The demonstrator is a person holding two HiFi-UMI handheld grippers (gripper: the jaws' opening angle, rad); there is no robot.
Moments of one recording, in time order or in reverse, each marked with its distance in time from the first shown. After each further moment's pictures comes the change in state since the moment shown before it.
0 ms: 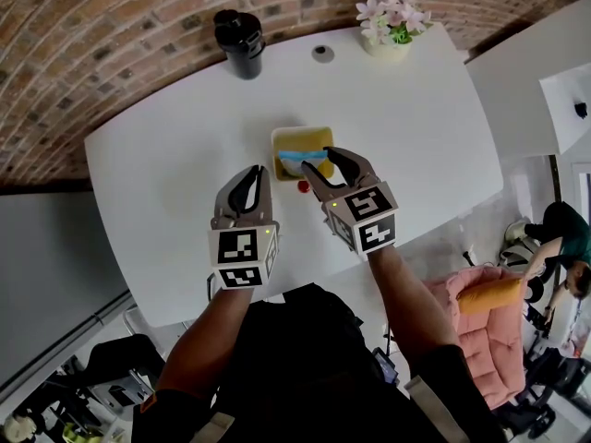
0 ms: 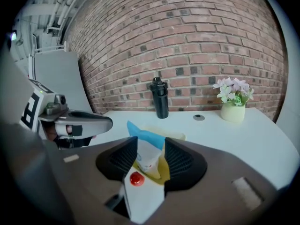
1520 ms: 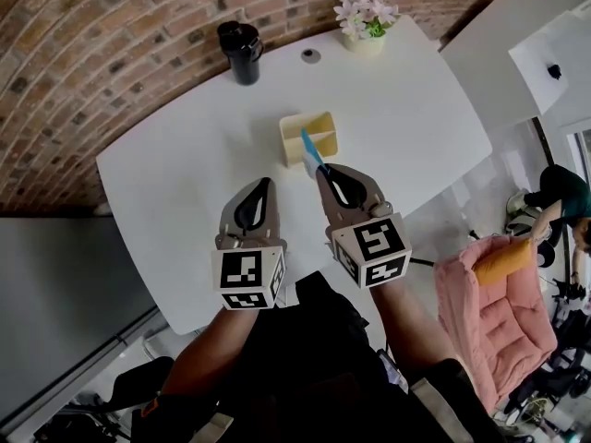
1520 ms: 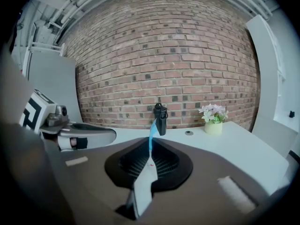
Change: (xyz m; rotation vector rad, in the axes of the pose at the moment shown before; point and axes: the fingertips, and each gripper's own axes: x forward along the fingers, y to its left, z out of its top) left arm -0.093 -0.012 0.032 0.035 -0.109 -0.160; right arm -0.086 0.085 0.042 0.010 -0.202 -0.219
